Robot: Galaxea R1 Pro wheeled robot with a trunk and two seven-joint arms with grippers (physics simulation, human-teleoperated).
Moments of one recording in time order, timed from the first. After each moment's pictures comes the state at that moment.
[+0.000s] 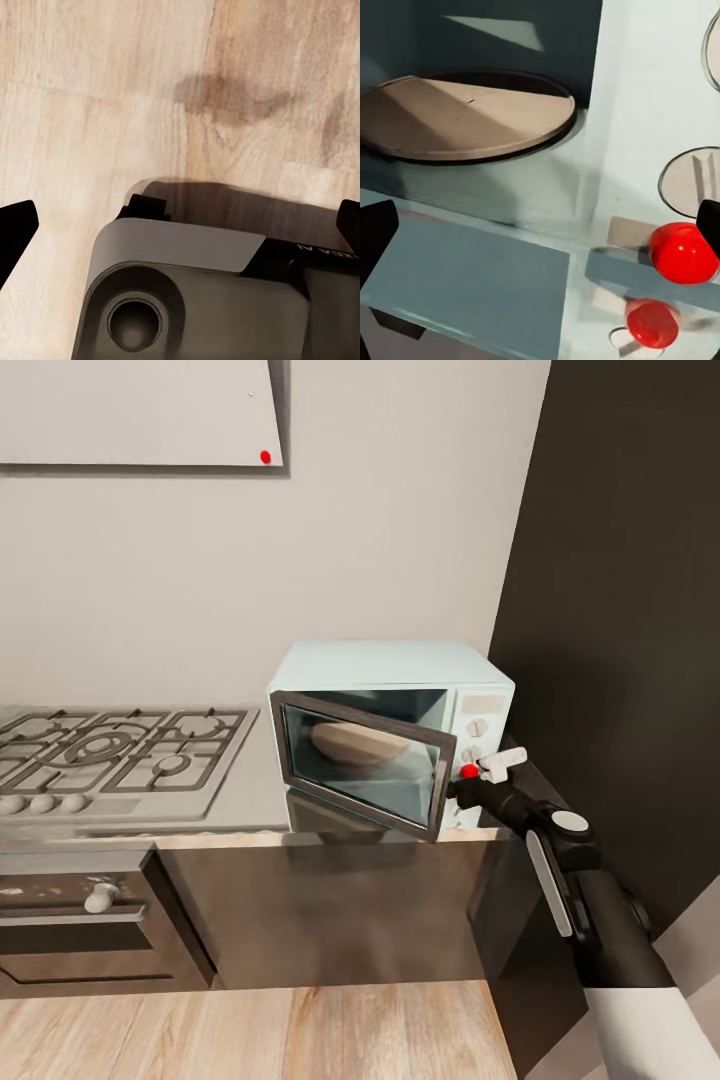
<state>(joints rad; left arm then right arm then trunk) -0.11 -0.03 0.19 -0.20 0.01 -0.21 -0.01 -0.61 -0.08 0.02 -1.47 0.01 0.50 0.38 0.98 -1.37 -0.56</state>
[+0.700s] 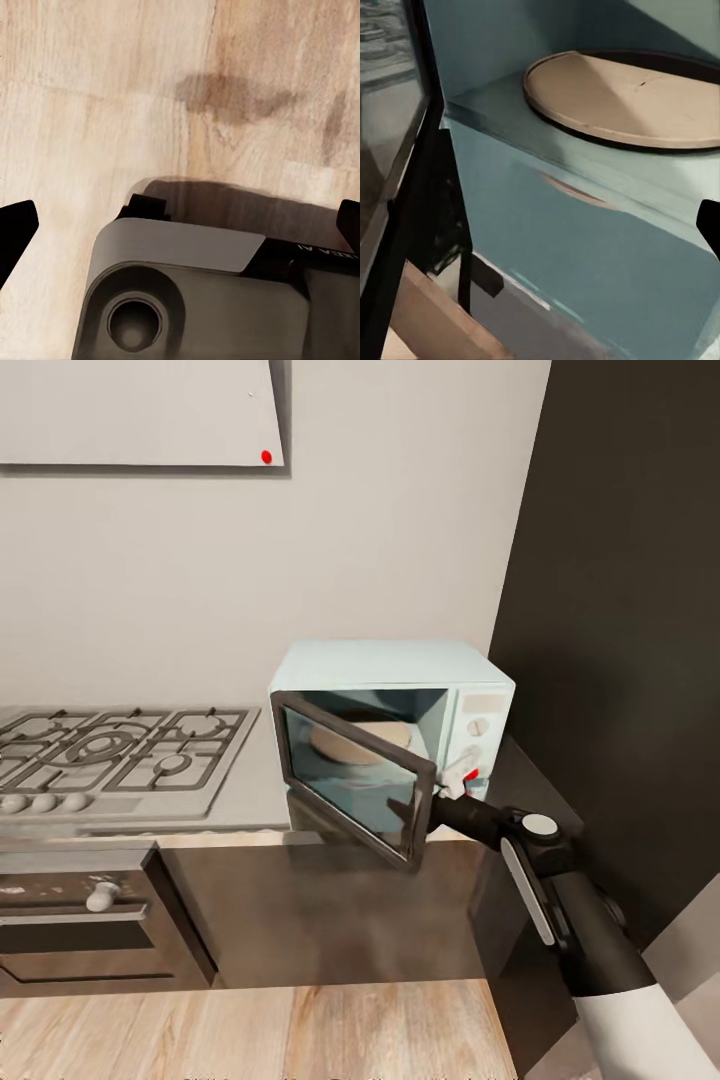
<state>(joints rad) -0.11 -0.03 0.20 -0.20 0.01 -0.21 -0.01 -0.61 -0.08 0.16 -1.47 0.00 0.51 0.59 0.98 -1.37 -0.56</state>
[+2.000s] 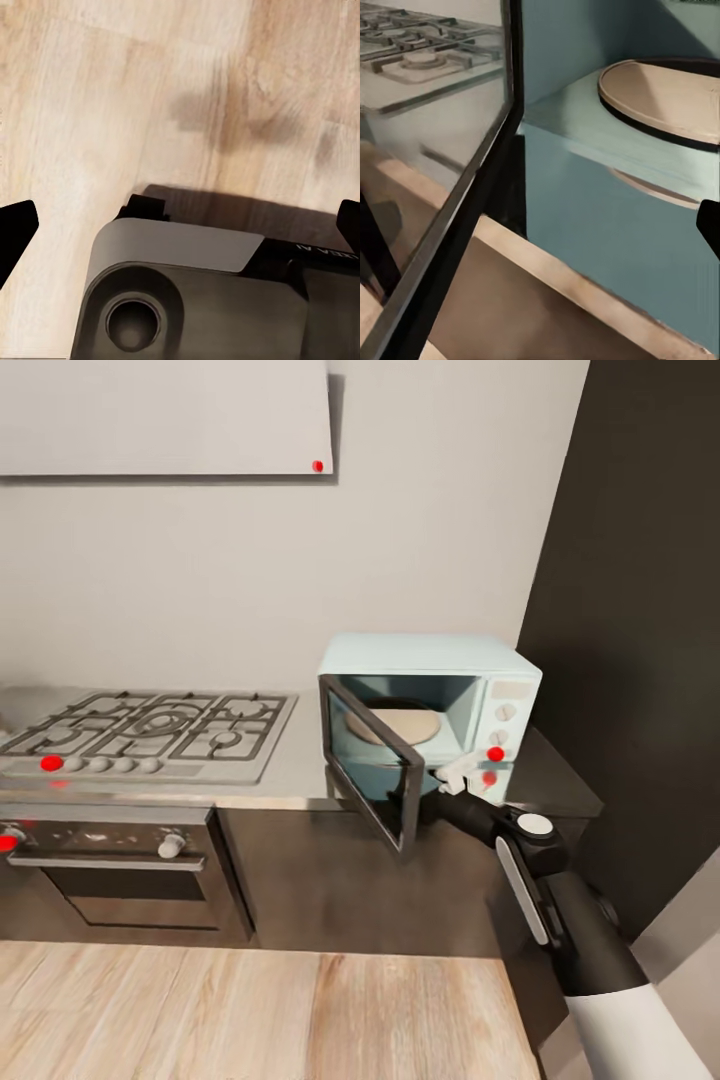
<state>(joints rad) -0.11 -0.04 0.19 -0.20 0.01 -0.21 -0.01 -0.61 -0.06 0.15 -1.47 0.00 0.51 0.51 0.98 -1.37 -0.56</state>
